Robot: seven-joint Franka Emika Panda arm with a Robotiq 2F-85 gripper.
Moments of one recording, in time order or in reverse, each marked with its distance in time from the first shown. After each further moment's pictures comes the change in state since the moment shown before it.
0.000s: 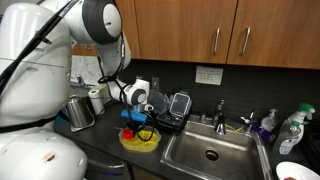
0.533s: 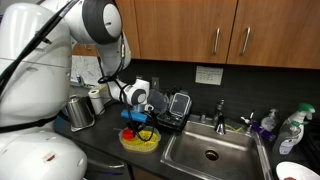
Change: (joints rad) arm 0.000 0.001 0.000 0.000 0.000 0.000 0.000
